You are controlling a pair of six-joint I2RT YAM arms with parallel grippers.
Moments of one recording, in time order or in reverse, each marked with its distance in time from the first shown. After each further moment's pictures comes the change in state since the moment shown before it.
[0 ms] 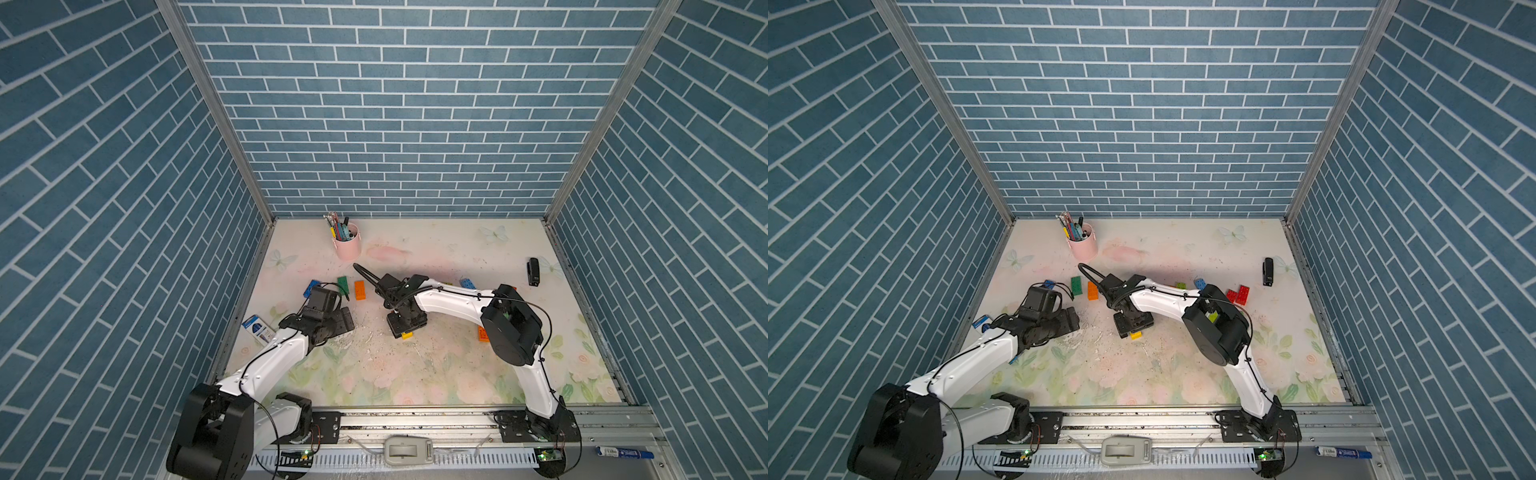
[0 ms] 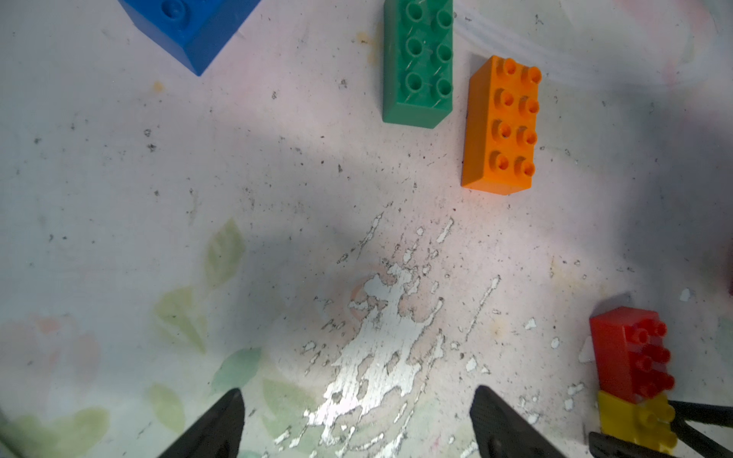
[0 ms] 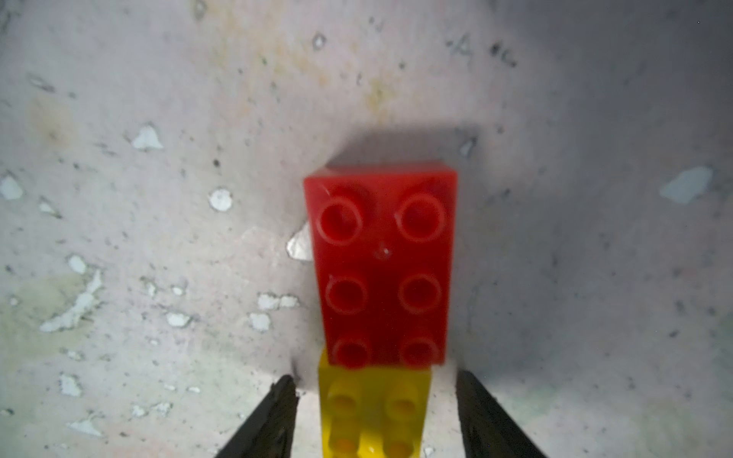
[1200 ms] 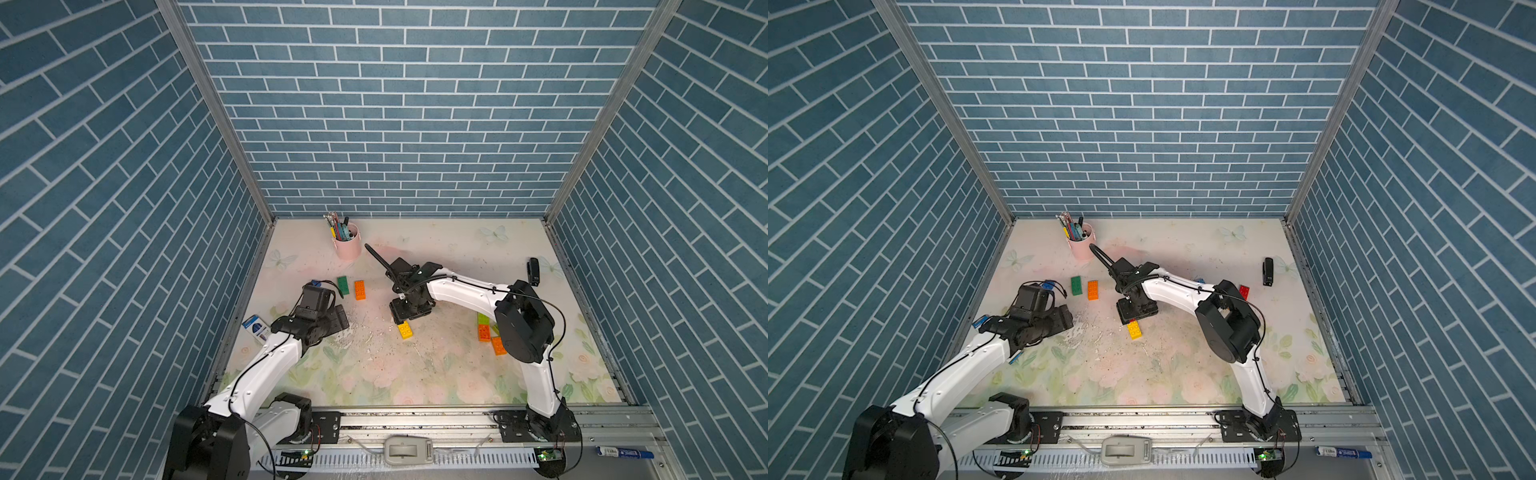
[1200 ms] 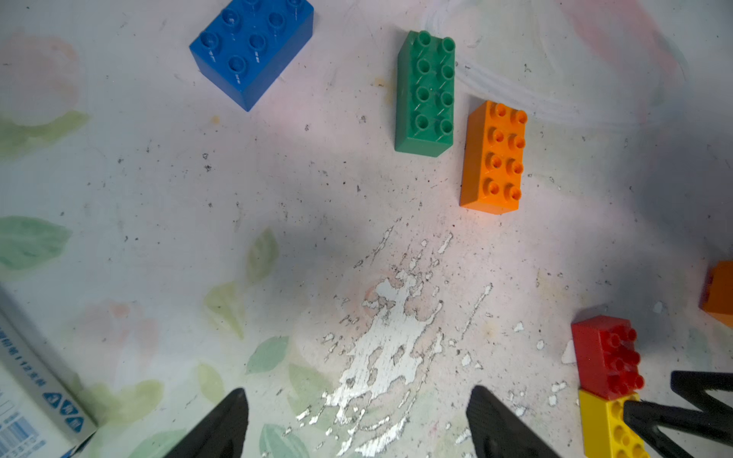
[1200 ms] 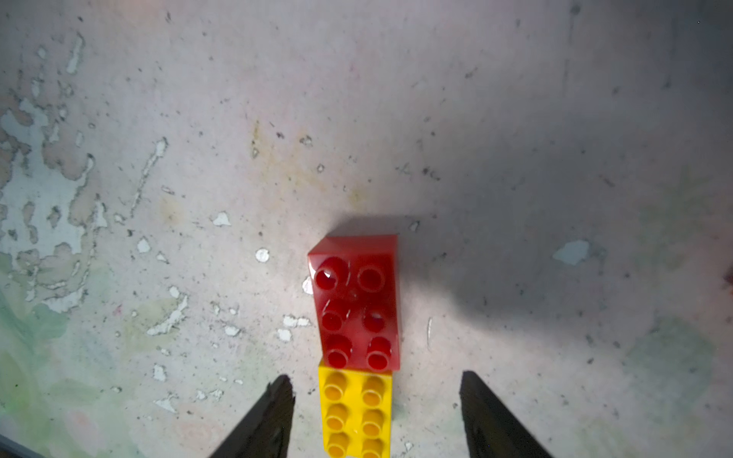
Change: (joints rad) left arm 0.035 -0.072 0.030 -0.075 -0.014 0.000; right arm -0.068 -0.012 0.049 0.038 -0.068 -0.048
